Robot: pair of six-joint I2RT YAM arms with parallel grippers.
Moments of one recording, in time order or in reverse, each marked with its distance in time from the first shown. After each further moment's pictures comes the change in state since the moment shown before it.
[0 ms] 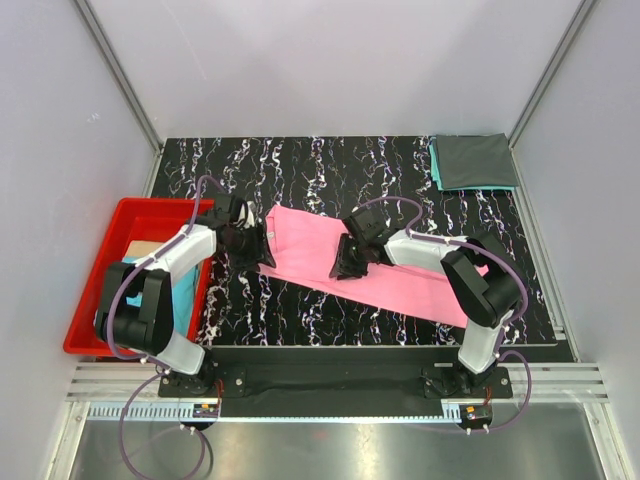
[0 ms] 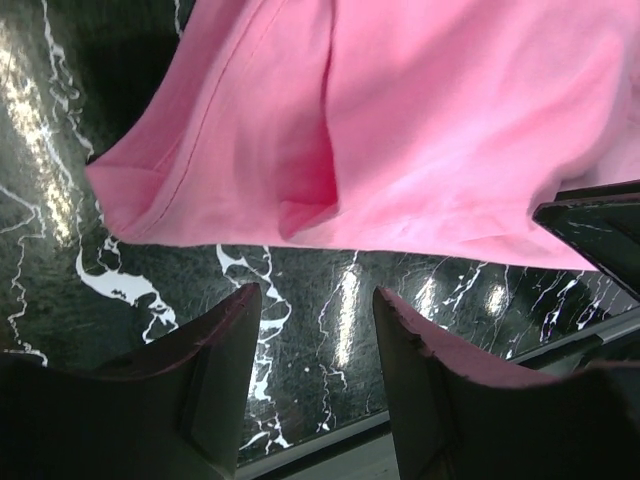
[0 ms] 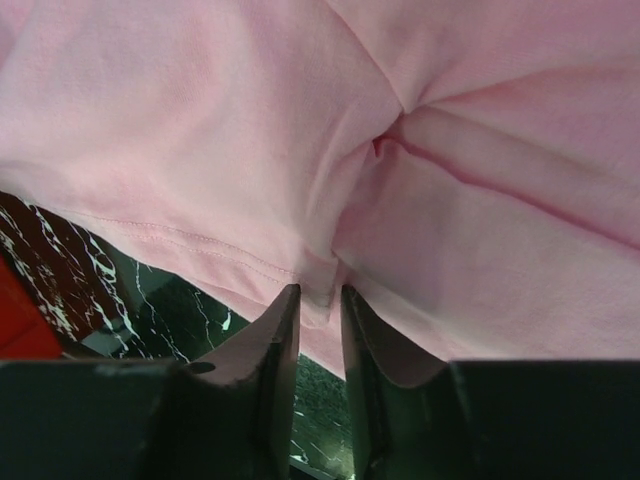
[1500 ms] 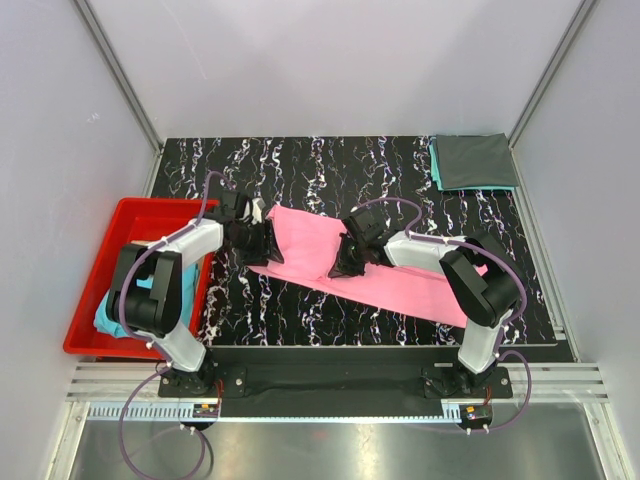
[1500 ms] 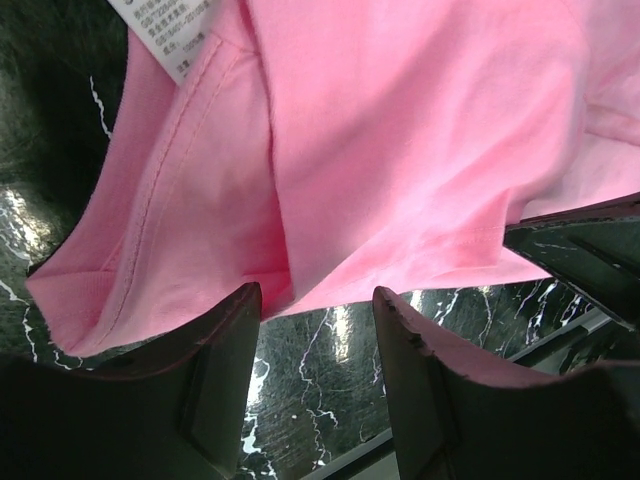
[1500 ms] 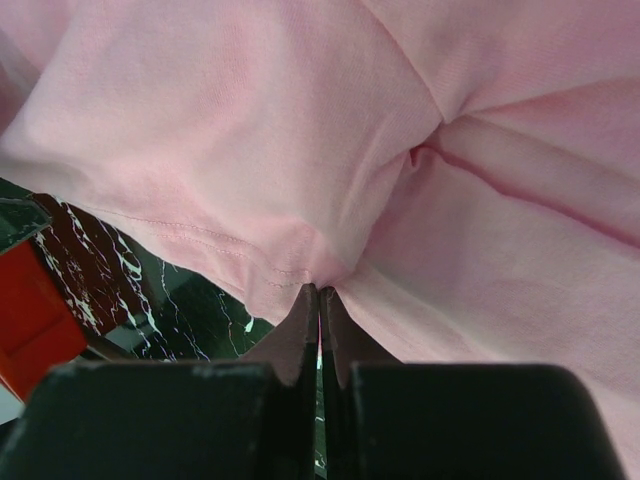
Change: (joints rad) left arm 0.000 0.115 0.034 0.118 0.099 0.034; right arm 0.003 0.006 -0.010 0.056 -0.032 0.034
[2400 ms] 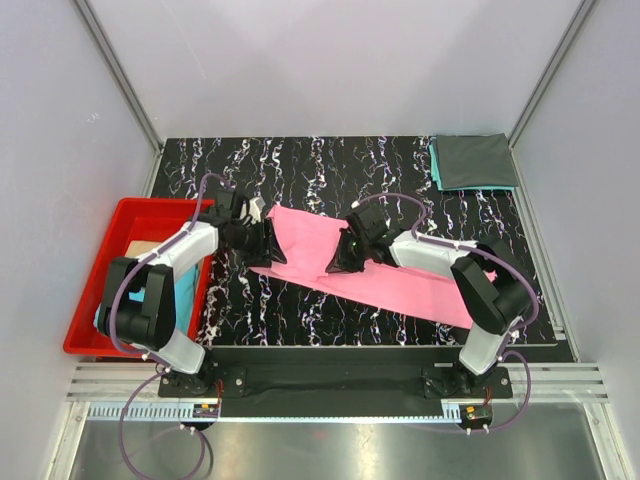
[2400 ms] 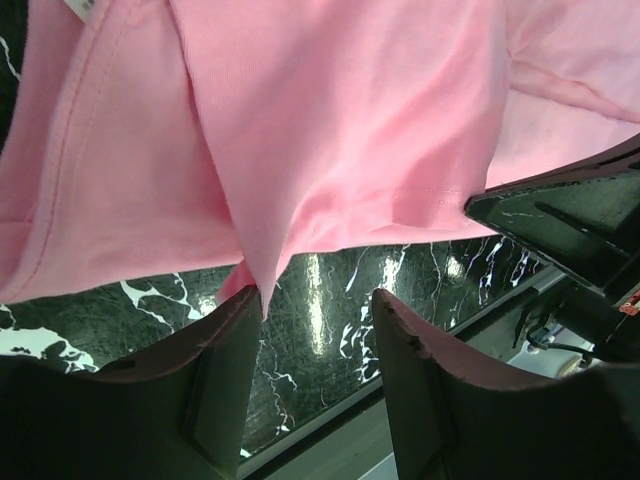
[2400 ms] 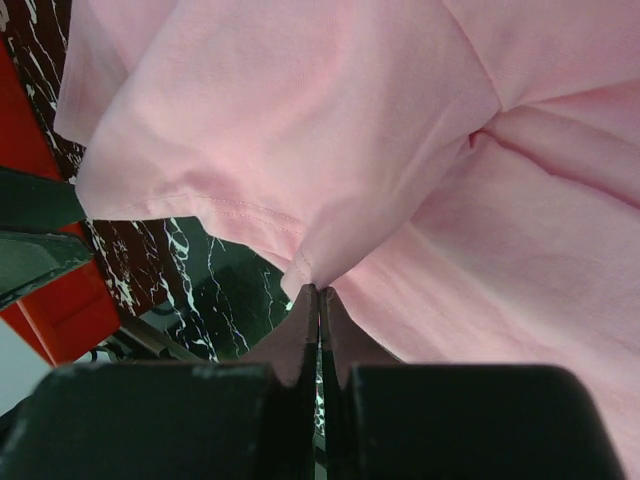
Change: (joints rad) left arm -0.006 -0.085 -0.008 -0.056 0.089 -0.025; right arm 0.000 -0.063 -0.006 0.010 -0.024 0.003
